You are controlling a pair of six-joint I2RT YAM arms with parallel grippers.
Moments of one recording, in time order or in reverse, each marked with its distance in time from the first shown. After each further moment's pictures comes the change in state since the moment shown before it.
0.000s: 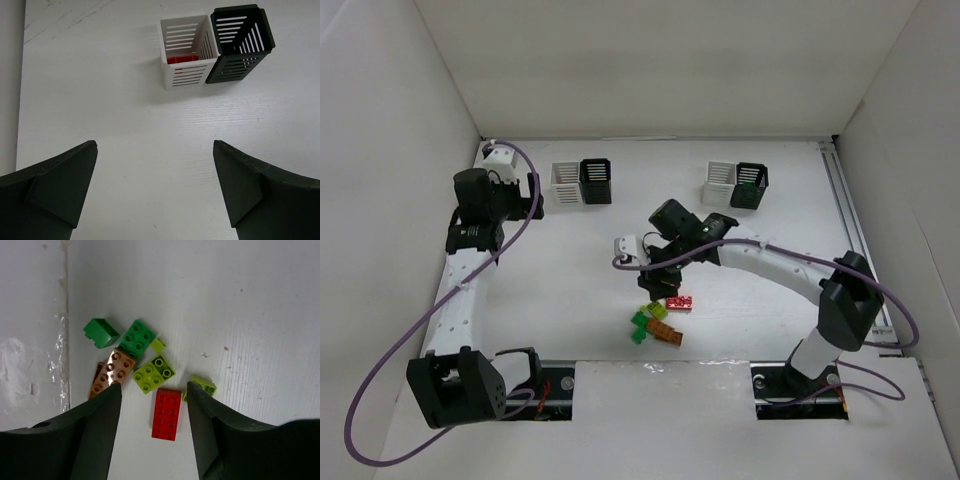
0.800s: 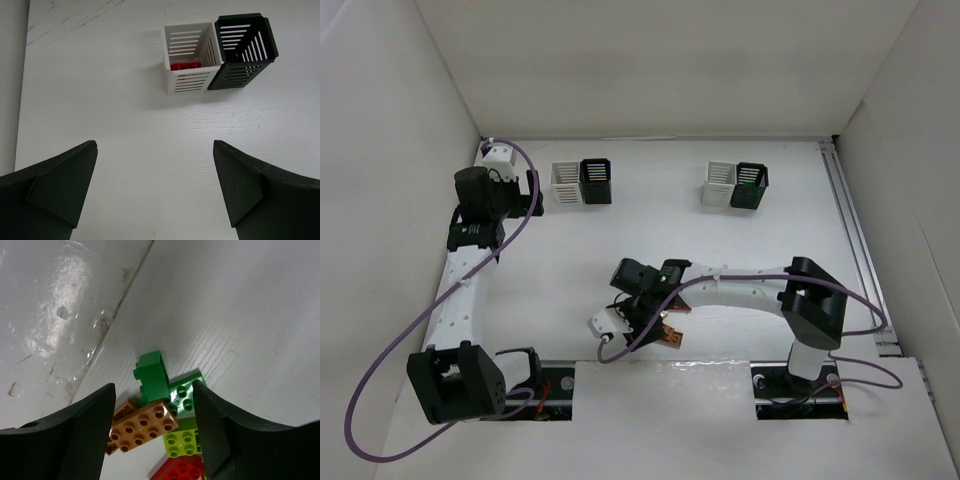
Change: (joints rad) left arm 0.000 0.016 0.000 0.040 -0.013 -0.022; right arm 0.314 0.128 -0.059 0.030 0.099 -0.303
